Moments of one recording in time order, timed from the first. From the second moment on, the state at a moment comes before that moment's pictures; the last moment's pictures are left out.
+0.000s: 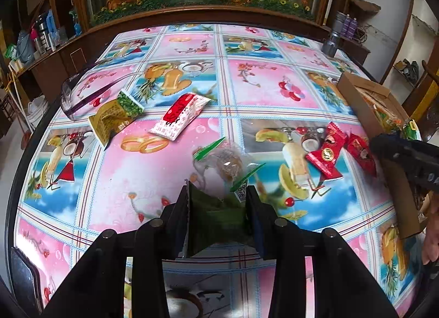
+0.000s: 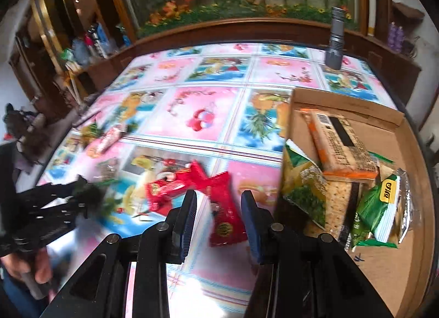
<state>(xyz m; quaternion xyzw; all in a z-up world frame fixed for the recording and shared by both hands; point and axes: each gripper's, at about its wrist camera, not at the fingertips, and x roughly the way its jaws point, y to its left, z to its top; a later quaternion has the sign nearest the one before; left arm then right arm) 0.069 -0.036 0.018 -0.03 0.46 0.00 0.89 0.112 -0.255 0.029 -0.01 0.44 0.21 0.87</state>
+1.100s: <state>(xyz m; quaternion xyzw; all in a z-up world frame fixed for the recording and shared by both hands) 0.054 -0.041 0.046 -0.07 0.39 -0.04 0.92 0.103 -0.254 0.048 0.06 0.42 0.27 0.87</state>
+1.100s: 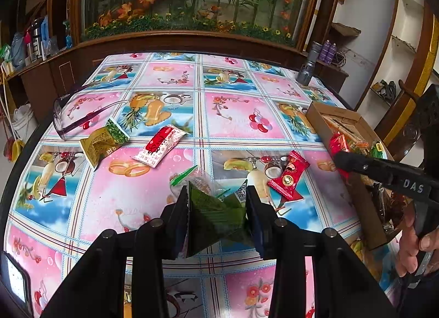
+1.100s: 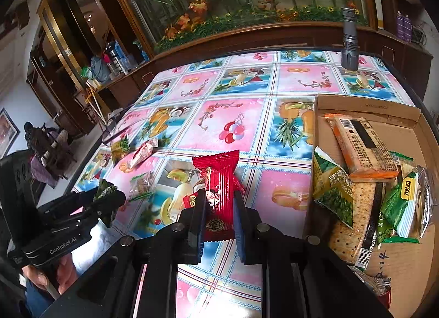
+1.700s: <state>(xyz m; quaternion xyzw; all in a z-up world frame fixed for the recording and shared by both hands) 0.054 -0.053 0.046 -0.06 0.38 -0.05 0.92 0.112 -0.285 0.057 0.11 0.40 0.26 0.87</state>
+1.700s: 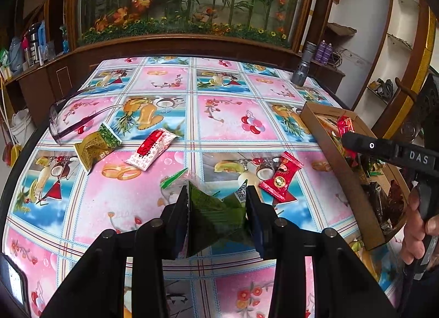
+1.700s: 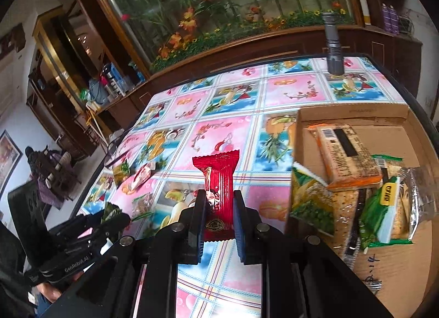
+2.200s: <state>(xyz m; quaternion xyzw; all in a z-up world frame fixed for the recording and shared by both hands) 0.058 -0.079 0.050 -0.06 0.38 -0.07 0.92 0.121 -0.324 0.065 0.17 0.38 0.23 0.88</state>
